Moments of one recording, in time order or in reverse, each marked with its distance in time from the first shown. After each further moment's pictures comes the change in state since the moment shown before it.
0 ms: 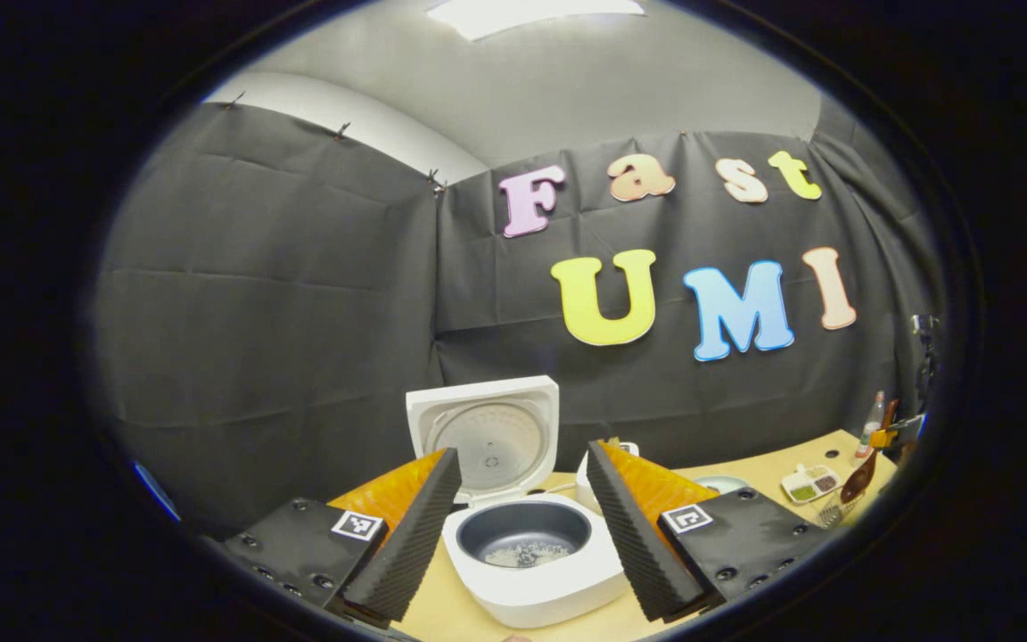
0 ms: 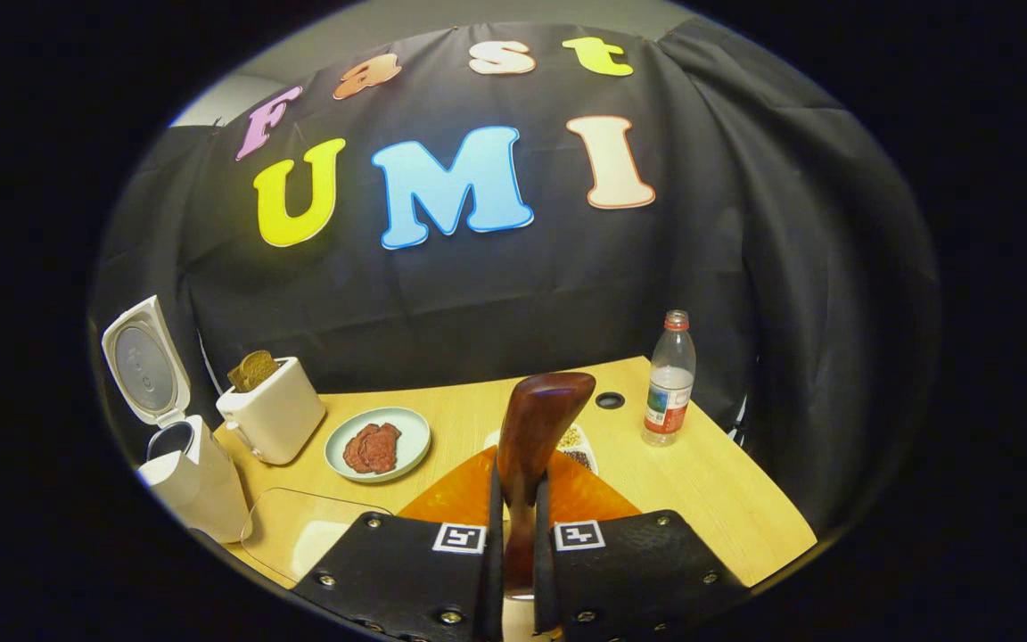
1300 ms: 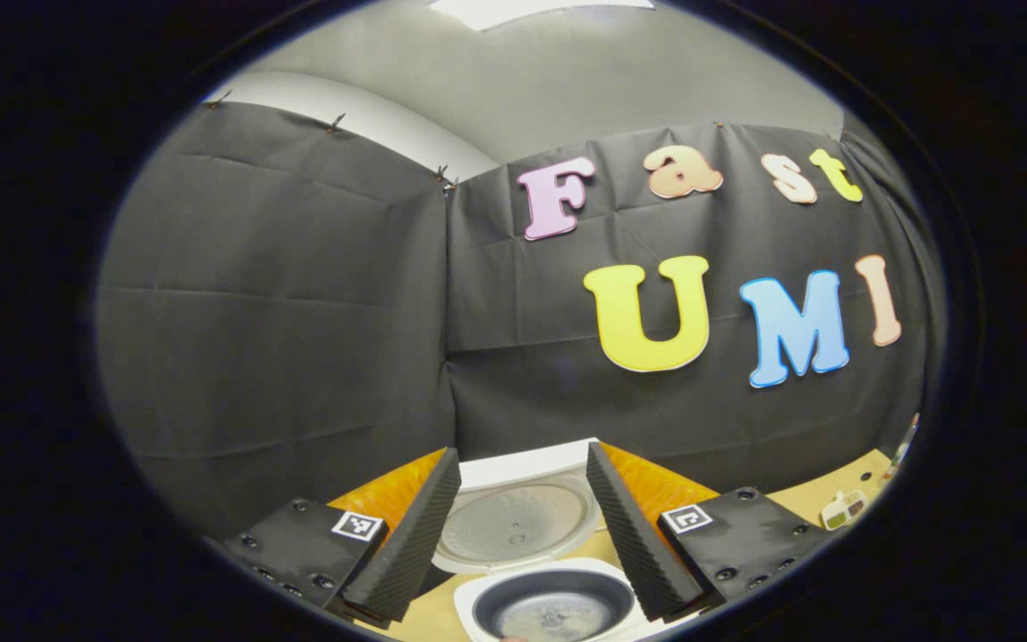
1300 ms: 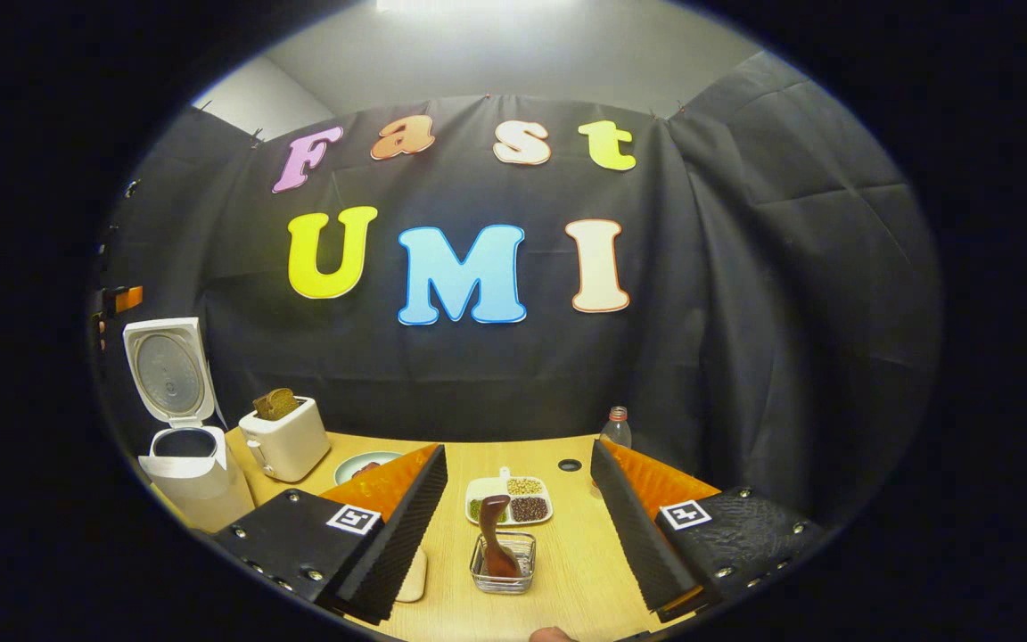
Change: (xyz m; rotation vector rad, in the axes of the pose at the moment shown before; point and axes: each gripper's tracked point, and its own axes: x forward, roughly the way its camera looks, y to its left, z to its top) left arm 0.189 0.052 0.057 -0.005 0.001 0.077; right arm -0.153 0.006 0.083 -0.134 -0.277 -0.077
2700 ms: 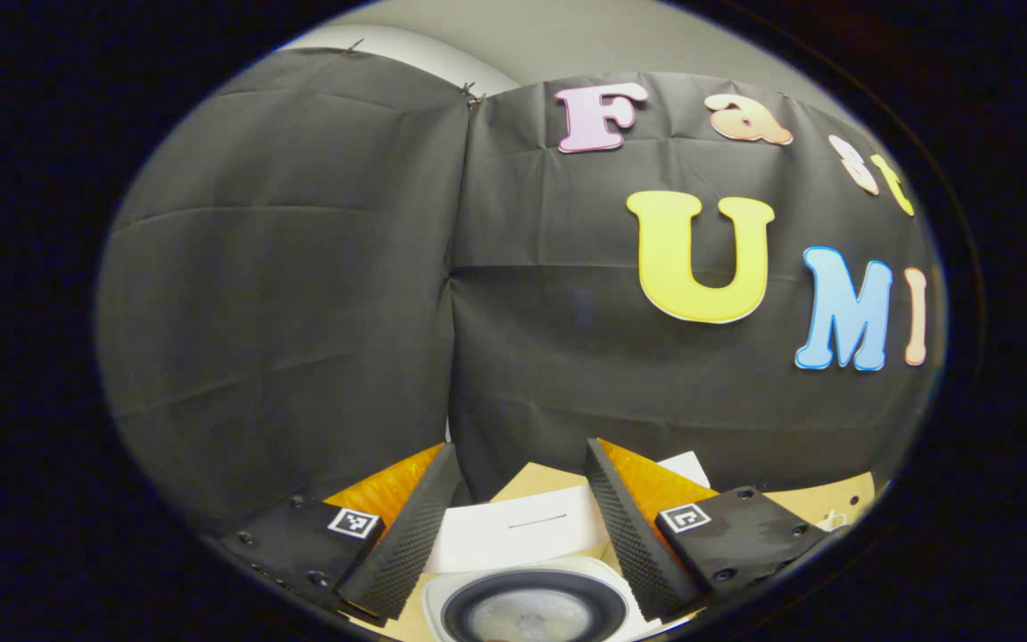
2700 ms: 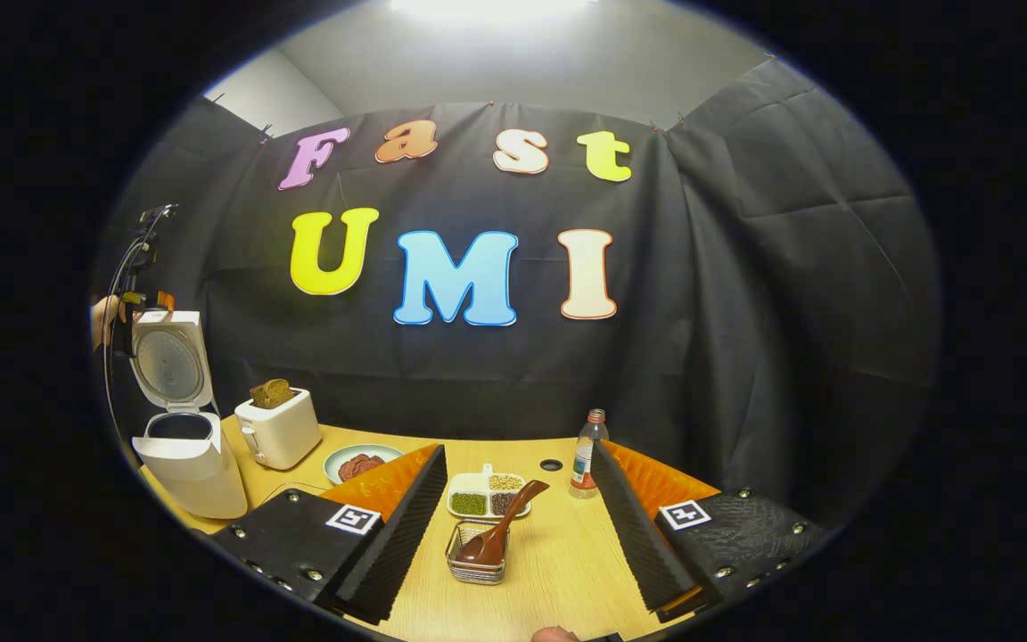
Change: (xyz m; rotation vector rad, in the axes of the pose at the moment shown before) left arm 0.090 -0.007 -0.073 -0.120 0.267 0.023; right arm -0.016 -0.021 -0.003 -0.022 -0.016 0.017
